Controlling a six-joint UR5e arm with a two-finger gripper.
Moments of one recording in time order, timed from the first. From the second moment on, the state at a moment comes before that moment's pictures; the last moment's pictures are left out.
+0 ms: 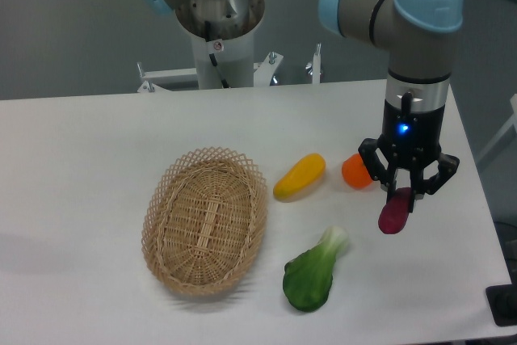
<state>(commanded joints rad) 2.67 -1.90 -1.46 -0.92 1.31 1.14</state>
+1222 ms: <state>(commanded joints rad) 2.39 -1.77 -1.70 -0.90 1.46 0.74</state>
